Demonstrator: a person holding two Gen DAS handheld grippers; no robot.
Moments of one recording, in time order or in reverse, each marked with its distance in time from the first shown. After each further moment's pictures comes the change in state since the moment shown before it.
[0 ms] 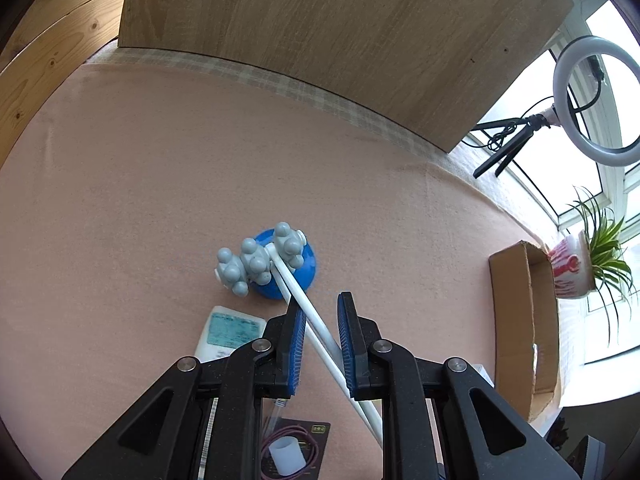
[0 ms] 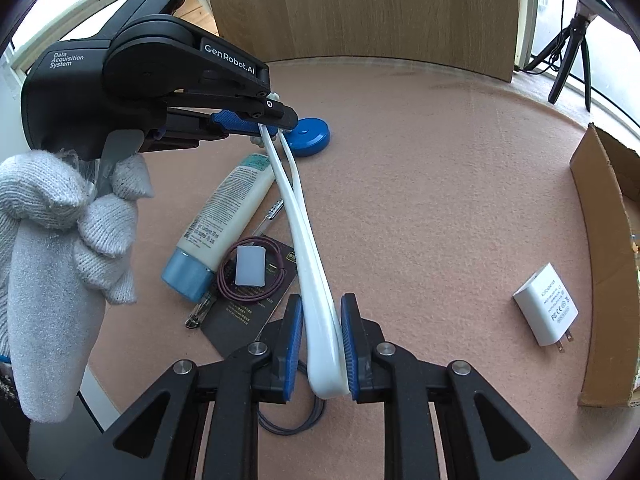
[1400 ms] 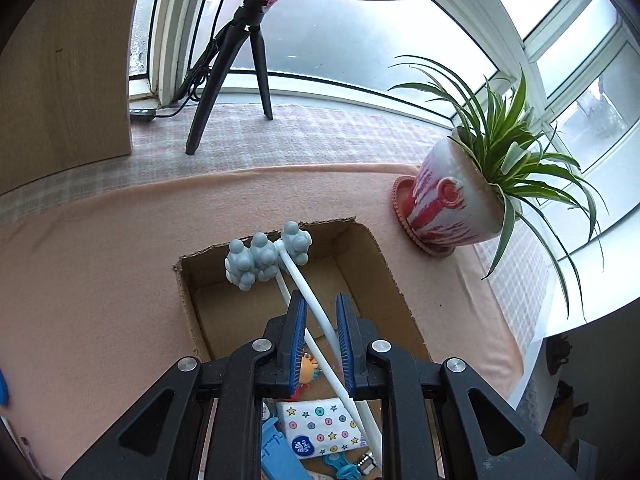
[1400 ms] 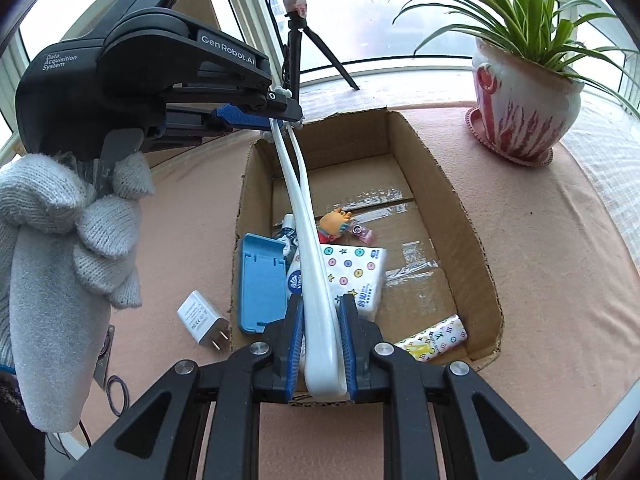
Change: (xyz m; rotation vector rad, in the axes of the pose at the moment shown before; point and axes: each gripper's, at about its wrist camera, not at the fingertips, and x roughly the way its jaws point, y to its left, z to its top) left arm 0.097 -0.369 -0.015 0.415 0.097 -0.208; right arm -0.128 -0.248 -0.032 0.405 -0.177 -0.226
